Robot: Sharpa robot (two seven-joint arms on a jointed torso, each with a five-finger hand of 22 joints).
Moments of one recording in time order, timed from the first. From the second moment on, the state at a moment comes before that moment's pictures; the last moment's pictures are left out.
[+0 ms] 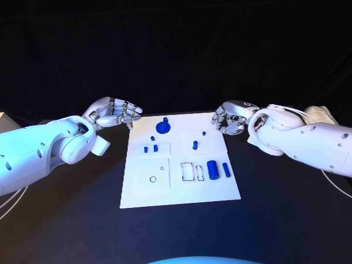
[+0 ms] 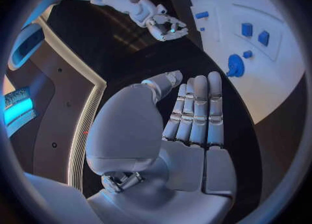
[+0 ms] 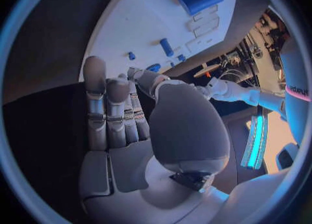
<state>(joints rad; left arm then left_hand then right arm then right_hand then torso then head) 1.24 -0.89 -0.04 1.32 -0.42 -0.10 0.36 1.36 -0.17 0.55 -0.04 0.25 0.85 0.20 0.27 0.31 0.93 0.13 0.48 0.21 0.93 0.06 1.09 0.51 0.17 0.83 0.16 0.97 0.60 1.31 -0.69 -0.15 1.24 -1.43 -0.30 0.00 1.33 -0.22 0.60 -0.03 0.20 0.99 0.15 0.22 0.25 1.21 0.08 0.09 0.07 1.46 -0.02 0.87 0.96 0.15 1.37 0.08 0.85 0.66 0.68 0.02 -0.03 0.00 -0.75</state>
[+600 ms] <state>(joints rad) 1.23 -0.93 -0.04 1.44 -0.29 -0.09 0.42 1.36 -0.17 0.53 -0.03 0.25 0.85 0.20 0.28 0.31 0.92 0.13 0.48 0.21 0.93 0.06 1.09 0.50 0.17 0.86 0.16 0.96 0.59 1.27 -0.57 -0.16 1.14 -1.59 -0.29 -0.10 1.30 -0.24 0.63 -0.02 0.19 0.97 0.16 0.20 0.27 1.20 0.09 0.07 0.07 1.47 0.00 1.18 1.17 0.12 1.43 0.09 1.09 0.94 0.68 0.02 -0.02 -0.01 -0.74</state>
